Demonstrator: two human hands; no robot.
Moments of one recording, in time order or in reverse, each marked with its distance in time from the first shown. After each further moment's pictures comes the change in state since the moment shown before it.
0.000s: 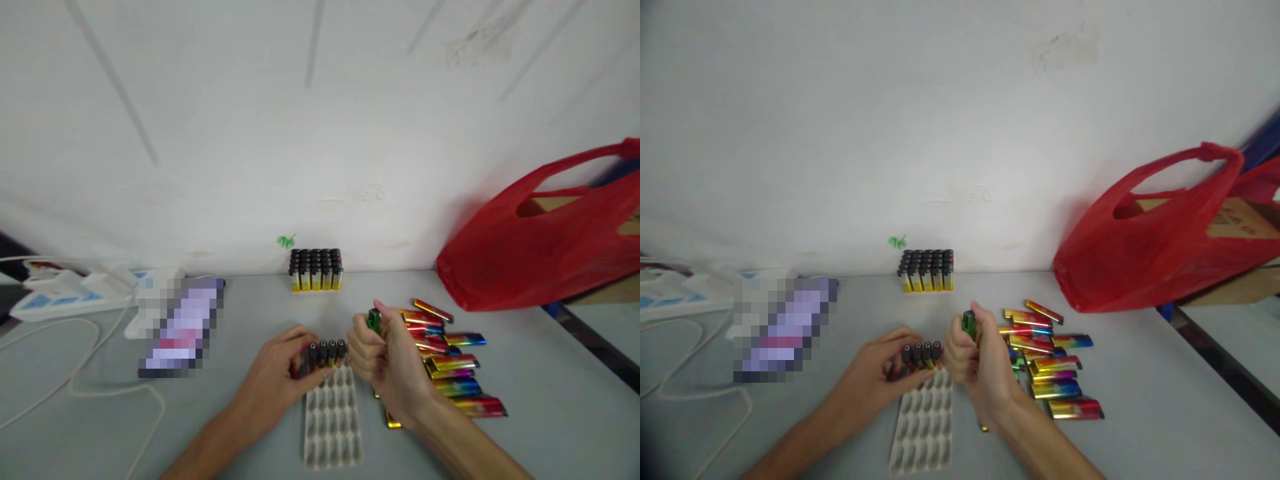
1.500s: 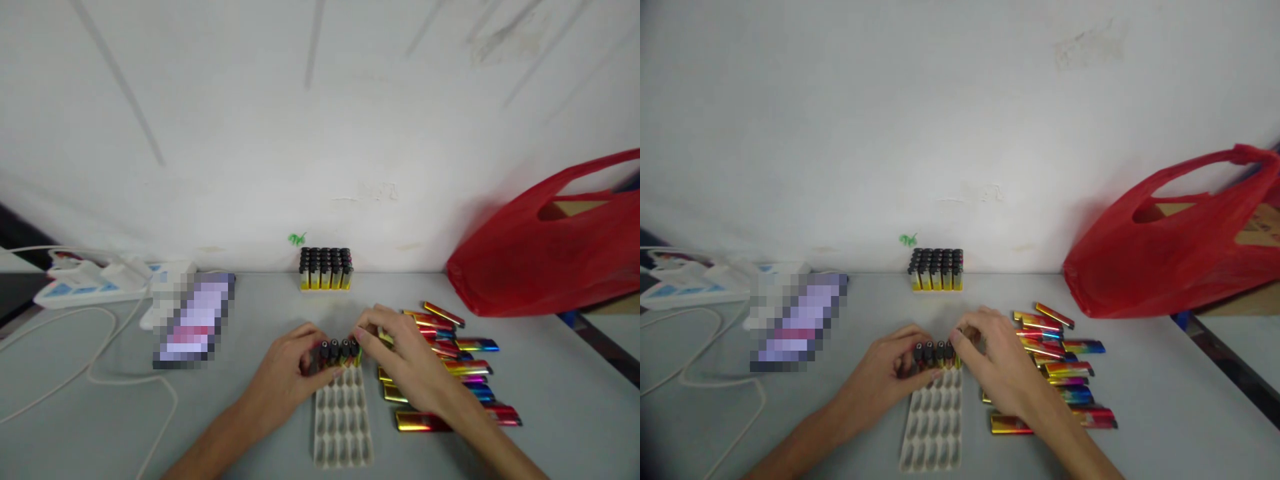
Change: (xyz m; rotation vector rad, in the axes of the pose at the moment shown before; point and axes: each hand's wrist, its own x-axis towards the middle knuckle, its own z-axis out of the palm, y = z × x) left_hand 0.001 0.001 0.000 -0.034 0.020 0.004; right_hand -0.007 -0.022 -0.014 -1.471 0.023 -0.348
